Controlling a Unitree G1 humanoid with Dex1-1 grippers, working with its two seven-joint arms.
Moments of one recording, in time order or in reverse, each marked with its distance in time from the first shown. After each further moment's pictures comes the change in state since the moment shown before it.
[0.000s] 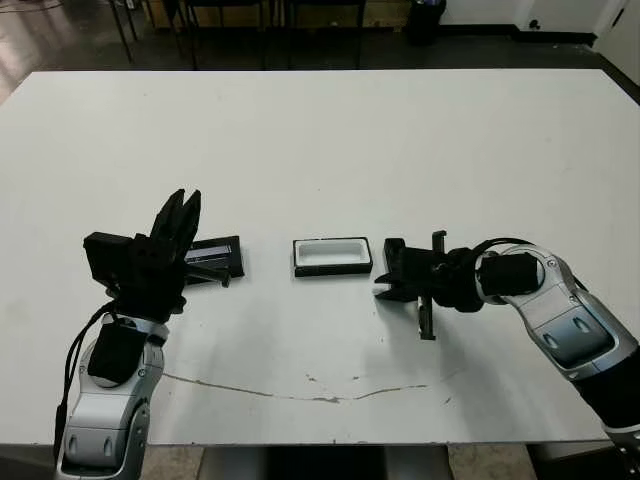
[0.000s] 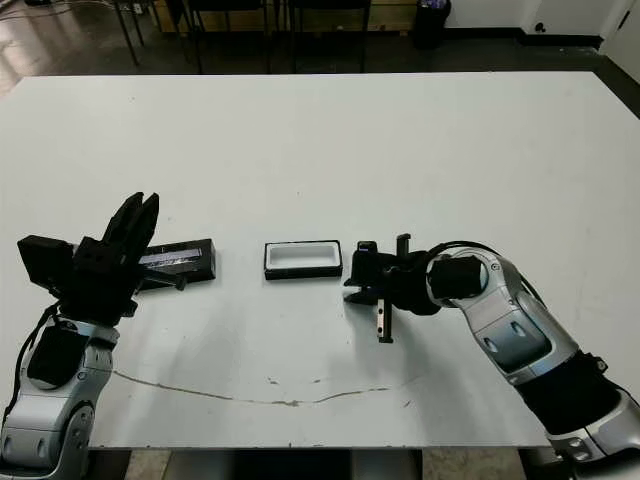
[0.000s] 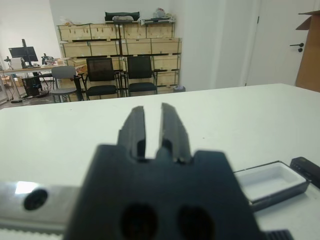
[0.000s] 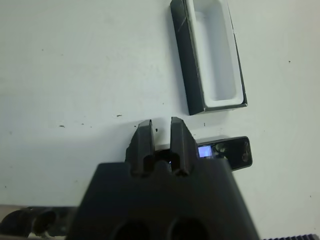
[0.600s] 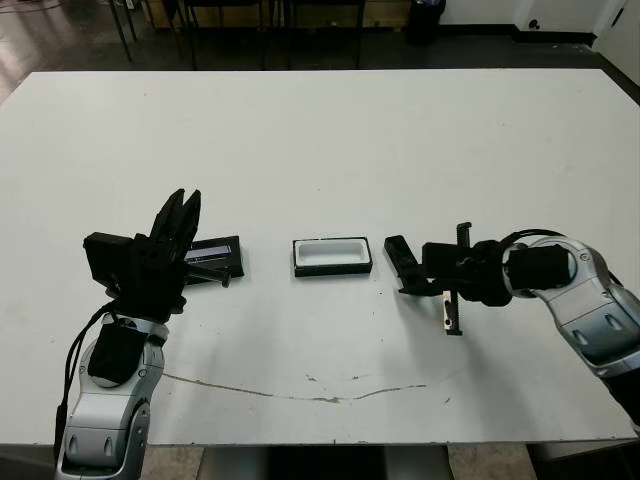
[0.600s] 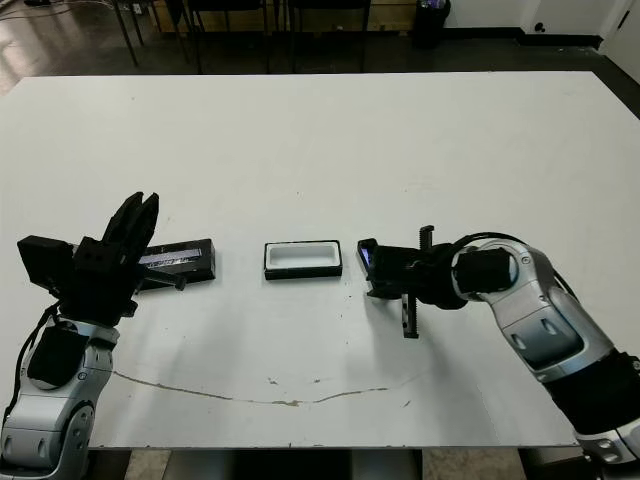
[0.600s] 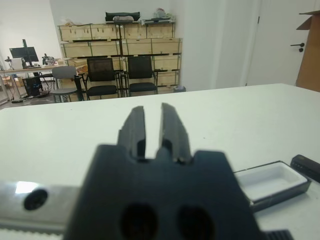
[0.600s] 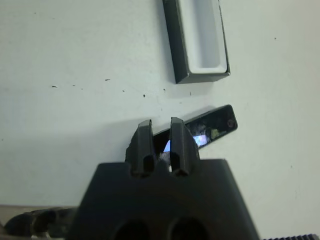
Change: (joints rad) left arm 0.000 0.000 0.003 0.007 -0.001 -0.008 -0.001; right arm 0.012 -0.078 -0.075 0.005 0.025 -0.008 0.044
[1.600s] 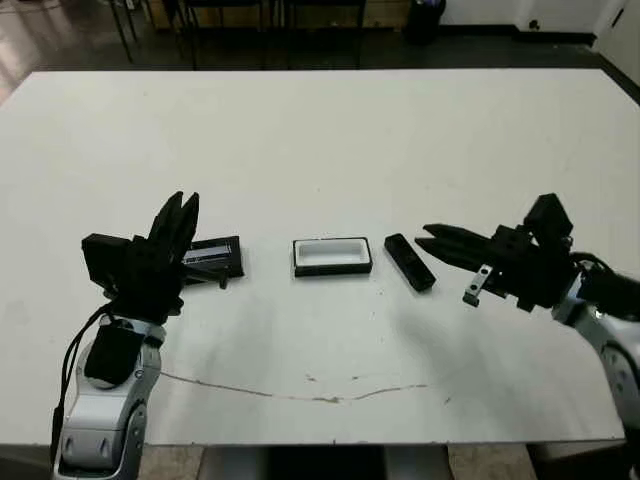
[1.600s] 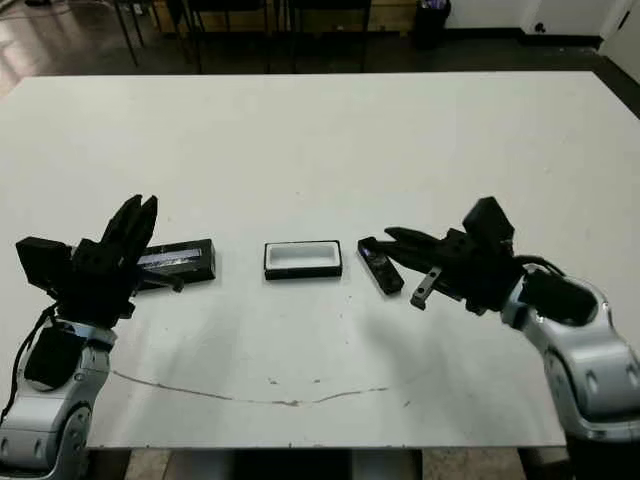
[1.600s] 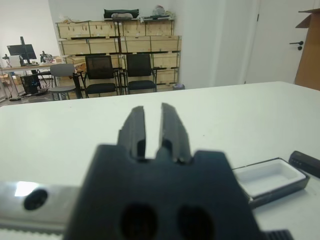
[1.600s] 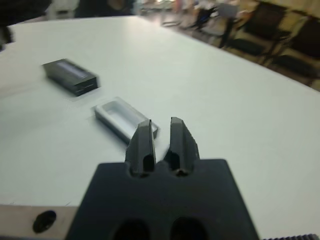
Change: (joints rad) left arm 0.006 0.006 0.010 -0.006 -0.011 0.018 -0.017; right arm 0.352 0.253 -0.444 -0.239 0.422 0.080 -0.429
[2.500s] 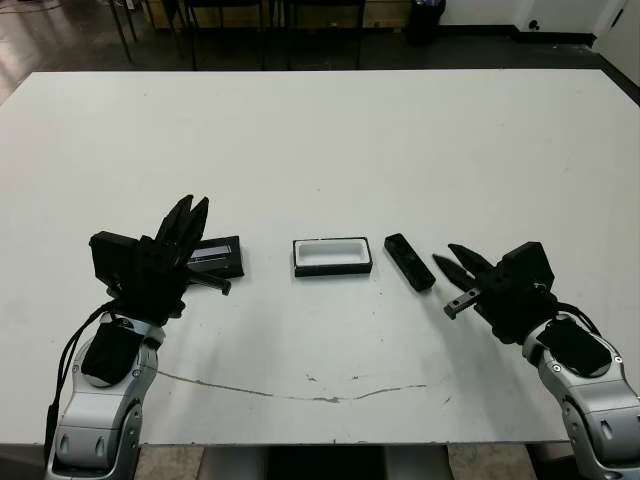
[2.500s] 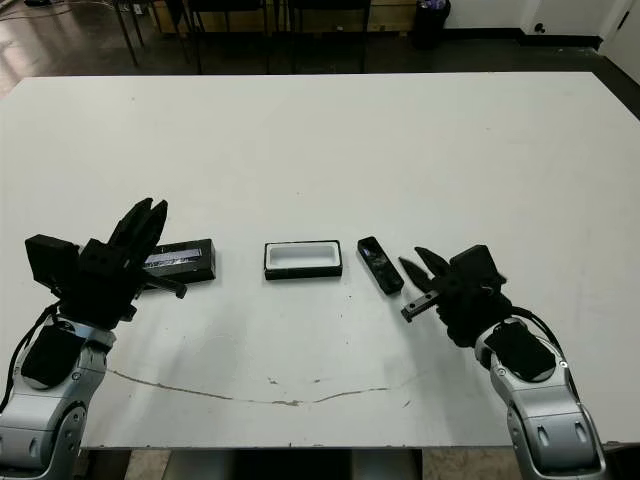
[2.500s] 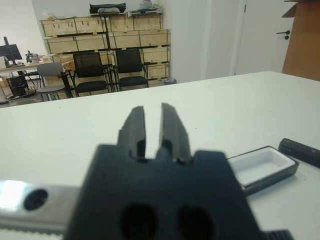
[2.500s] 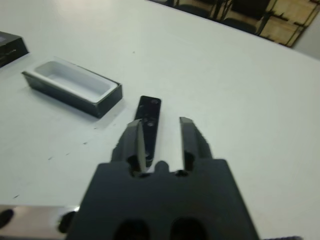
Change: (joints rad) left arm -0.001 0.034 -0.011 -0.004 -0.004 0.019 -0.046; right arm 0.111 0.072 0.060 -0.052 -0.118 0.113 -0.194
